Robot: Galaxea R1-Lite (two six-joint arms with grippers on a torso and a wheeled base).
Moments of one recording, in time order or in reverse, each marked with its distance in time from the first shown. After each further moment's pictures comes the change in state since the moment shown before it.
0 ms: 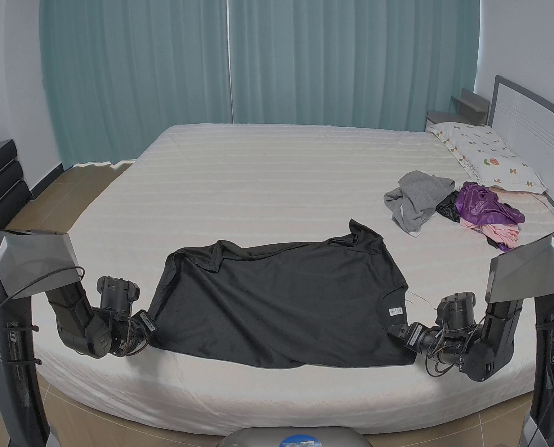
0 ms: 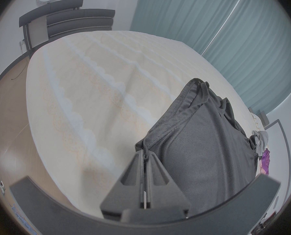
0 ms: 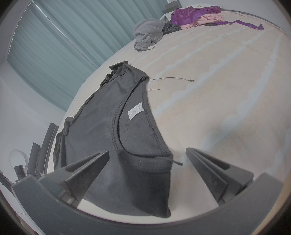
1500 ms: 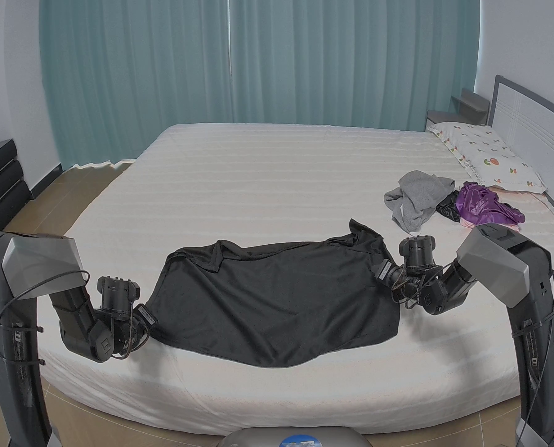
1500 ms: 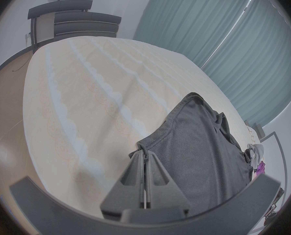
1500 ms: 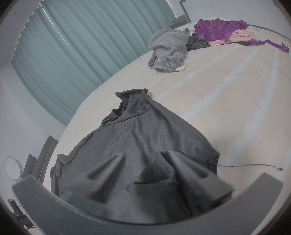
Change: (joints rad) left arm -0.005 0.031 0.012 -0.140 0.049 -0.064; right arm -0.021 0.209 -0.892 0.527 -0.081 -0.031
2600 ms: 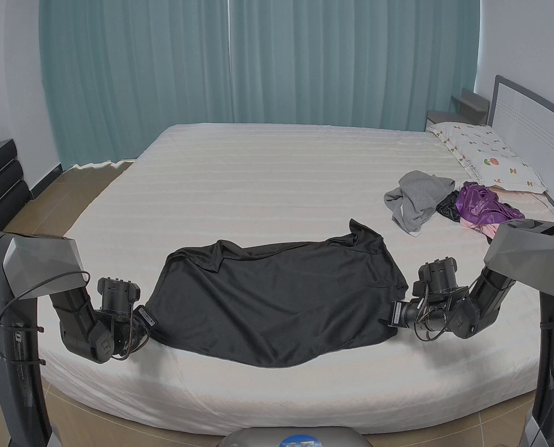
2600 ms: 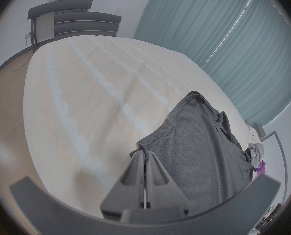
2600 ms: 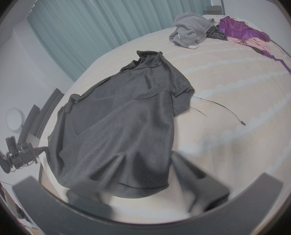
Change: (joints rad) left arm -0.001 0.004 0.005 -0.002 -0.002 0.001; right arm 0.021 -0.244 0.490 -0.023 0.187 -0.286
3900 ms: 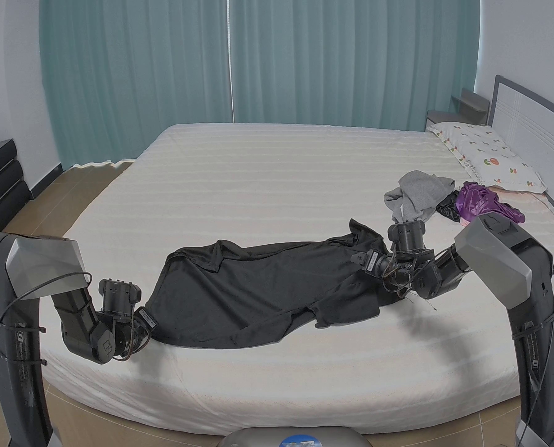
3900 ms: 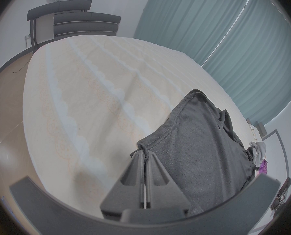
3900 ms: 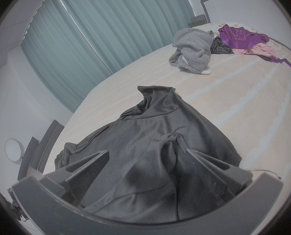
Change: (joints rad) left arm -0.003 0.014 -0.005 0.000 0.006 0.010; right arm 0.022 0.216 -0.631 0.213 -0.130 0.184
